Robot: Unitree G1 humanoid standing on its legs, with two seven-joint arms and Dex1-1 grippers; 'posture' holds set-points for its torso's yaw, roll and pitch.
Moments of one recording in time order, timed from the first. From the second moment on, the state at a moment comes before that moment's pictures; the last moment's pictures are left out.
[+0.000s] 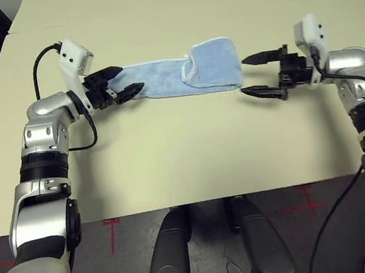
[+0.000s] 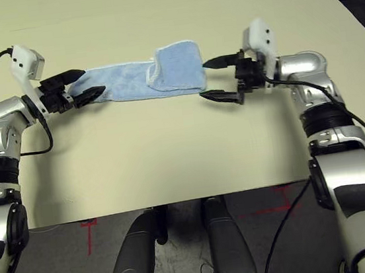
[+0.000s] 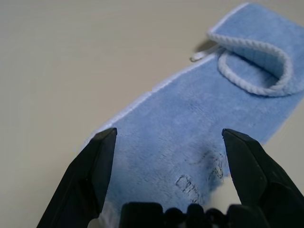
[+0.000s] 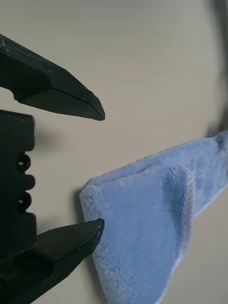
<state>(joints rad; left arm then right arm) -0.94 0.68 0.06 0.61 -0.21 0.35 -0.95 -0.94 -0.62 0.01 0.86 0.24 -0.22 1.48</state>
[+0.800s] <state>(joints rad) -1.14 0.75 0.23 0.69 -0.32 1.20 -0.82 -0.93 -0.60 -0.02 0.84 0.25 -0.22 1.43</state>
